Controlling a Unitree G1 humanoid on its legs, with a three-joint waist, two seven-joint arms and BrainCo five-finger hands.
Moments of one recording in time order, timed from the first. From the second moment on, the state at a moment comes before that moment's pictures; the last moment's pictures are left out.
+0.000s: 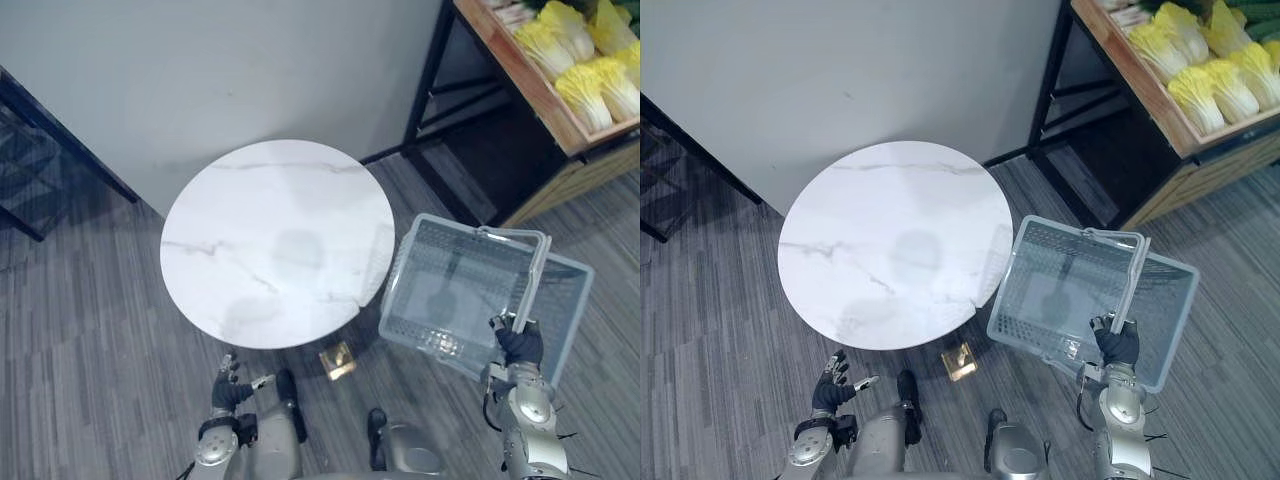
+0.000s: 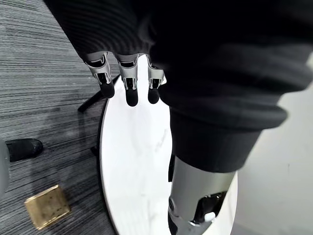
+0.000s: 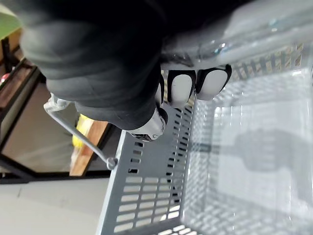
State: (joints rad) left arm 0.31 0.06 0.01 0.42 -0.11 -0.20 0.18; right arm 0.18 -0.14 -0.20 0.16 0.16 -0.13 -0.24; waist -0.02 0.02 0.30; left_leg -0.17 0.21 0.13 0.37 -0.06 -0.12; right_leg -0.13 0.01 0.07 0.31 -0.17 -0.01
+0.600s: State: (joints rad) left arm 0.22 0.12 0.02 0.33 -0.11 -0.21 0.24; right arm 0.15 -0.08 -0.20 0.21 0.14 -0.12 -0.28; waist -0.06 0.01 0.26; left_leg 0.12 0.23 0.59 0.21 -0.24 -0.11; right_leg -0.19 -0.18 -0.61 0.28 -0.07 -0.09
